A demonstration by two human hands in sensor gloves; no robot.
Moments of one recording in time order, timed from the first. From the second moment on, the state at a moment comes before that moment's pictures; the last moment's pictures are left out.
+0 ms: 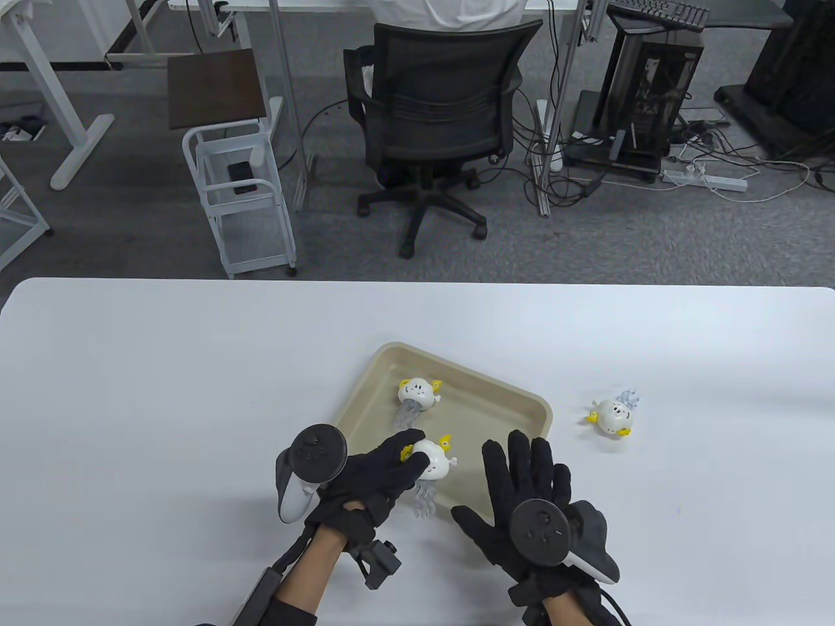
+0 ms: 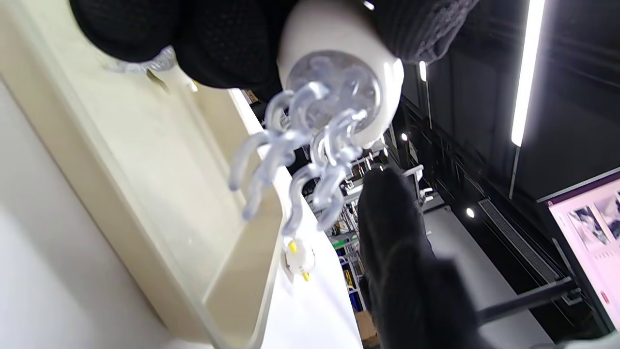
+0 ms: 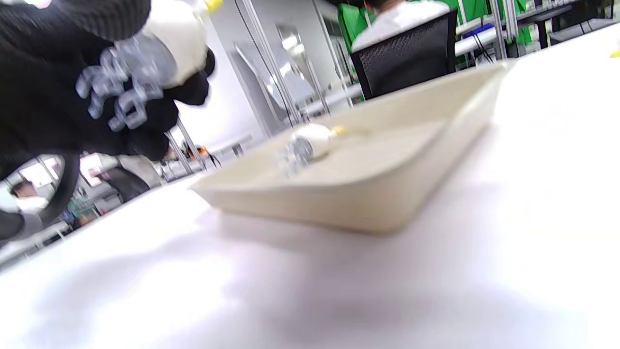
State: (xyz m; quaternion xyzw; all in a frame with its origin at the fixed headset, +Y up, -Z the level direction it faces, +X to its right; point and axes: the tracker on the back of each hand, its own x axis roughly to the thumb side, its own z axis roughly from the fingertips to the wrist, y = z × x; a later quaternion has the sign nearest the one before) left_hand -0.133 -0.713 -0.322 -0.11 -0.17 0.54 0.82; right_hand 0.129 -0.717 -0.251 0.16 0.04 0.97 0.17
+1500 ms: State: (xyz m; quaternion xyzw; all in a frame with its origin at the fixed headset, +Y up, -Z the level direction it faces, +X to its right) left_hand -0.067 -0.674 -0.363 -0.15 -0.23 0.06 0.96; right_hand 0.134 -0.720 -0.258 0.14 0.04 0.98 0.15
